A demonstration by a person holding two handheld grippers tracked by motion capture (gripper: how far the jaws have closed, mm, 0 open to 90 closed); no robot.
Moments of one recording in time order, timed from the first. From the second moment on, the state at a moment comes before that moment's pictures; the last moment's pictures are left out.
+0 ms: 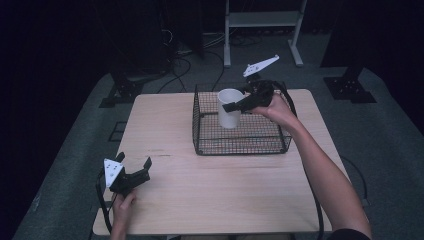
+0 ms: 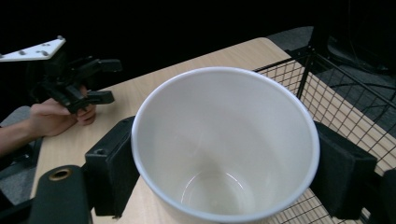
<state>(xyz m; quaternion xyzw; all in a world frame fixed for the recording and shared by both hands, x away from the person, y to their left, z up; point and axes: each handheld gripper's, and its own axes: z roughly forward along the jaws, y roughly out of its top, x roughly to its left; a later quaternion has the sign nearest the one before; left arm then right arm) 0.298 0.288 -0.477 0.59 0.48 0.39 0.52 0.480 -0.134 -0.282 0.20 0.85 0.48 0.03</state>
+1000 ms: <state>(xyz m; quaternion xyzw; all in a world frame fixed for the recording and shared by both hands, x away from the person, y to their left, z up) 0.298 0.289 -0.478 0.59 0.47 0.39 0.52 0.529 -0.130 -0.314 0.24 0.85 0.47 0.01</state>
